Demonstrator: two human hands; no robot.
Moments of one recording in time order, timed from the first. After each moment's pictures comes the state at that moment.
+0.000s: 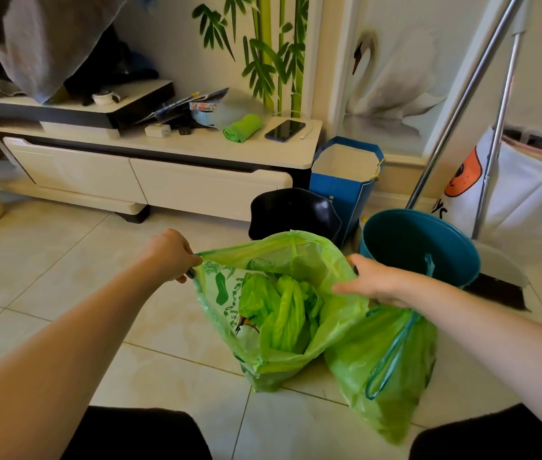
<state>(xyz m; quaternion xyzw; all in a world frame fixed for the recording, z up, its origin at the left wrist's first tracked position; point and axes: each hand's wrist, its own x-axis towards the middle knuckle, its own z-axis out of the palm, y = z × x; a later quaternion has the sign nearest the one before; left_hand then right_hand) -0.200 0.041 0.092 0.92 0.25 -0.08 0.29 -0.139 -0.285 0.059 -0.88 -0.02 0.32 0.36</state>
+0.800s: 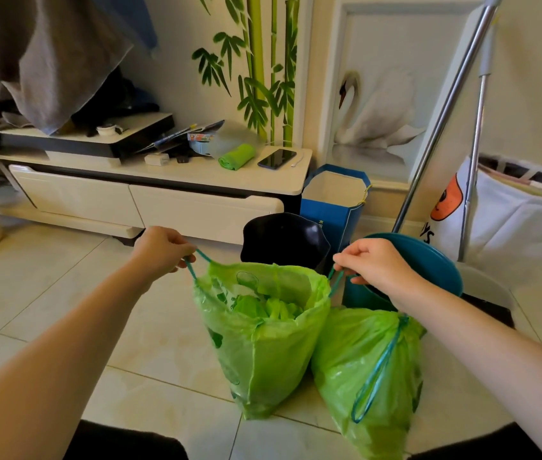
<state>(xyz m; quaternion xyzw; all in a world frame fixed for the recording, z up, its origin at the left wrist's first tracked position) -0.196 0.031 0.130 0.86 0.23 0.06 0.45 -0.152 -0.297 0.124 -0.85 -0.03 0.08 0.52</state>
